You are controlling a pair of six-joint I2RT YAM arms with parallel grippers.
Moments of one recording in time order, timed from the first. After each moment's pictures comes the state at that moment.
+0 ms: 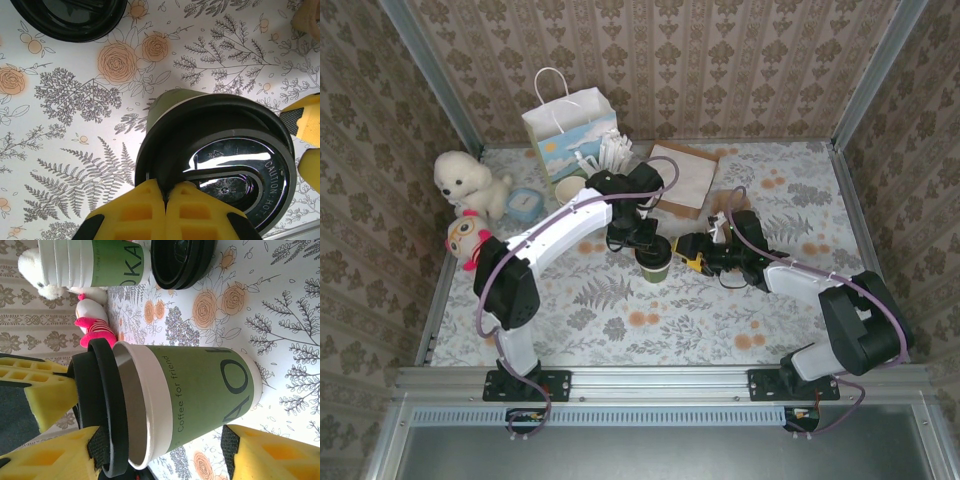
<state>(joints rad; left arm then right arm) -0.78 1.84 1.69 -1.19 0.08 -0.50 0.36 1.45 0.62 0.23 -0.69 0.98</state>
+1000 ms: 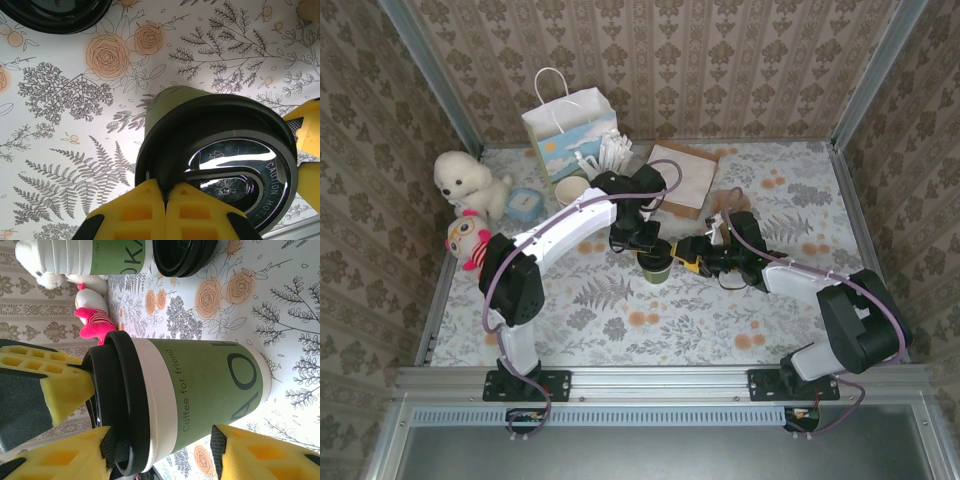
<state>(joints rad) -0.79 1.88 1.70 -1.19 0.11 -0.49 0.38 1.46 0.62 0.23 -0.71 0.96</state>
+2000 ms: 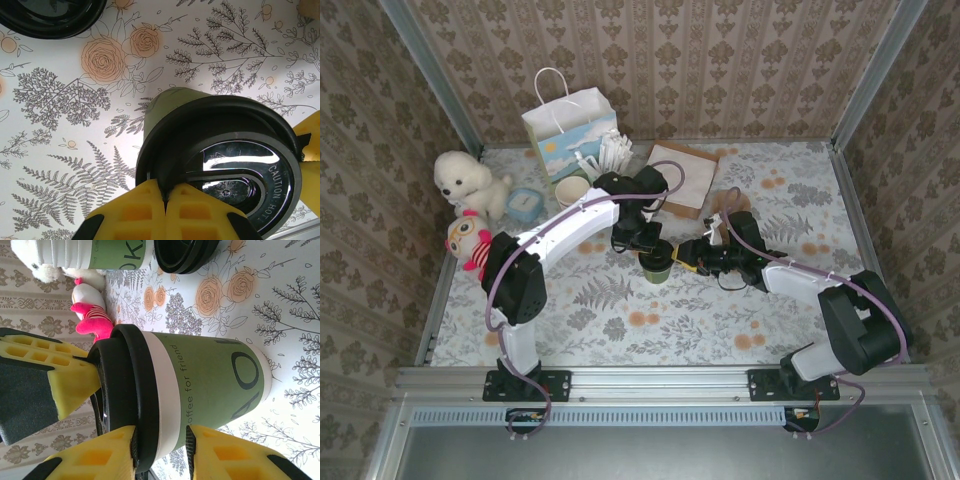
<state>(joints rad) -0.79 1.90 1.70 -1.17 0.11 -0.48 0.38 1.45 0.63 0.18 -0.70 0.91</state>
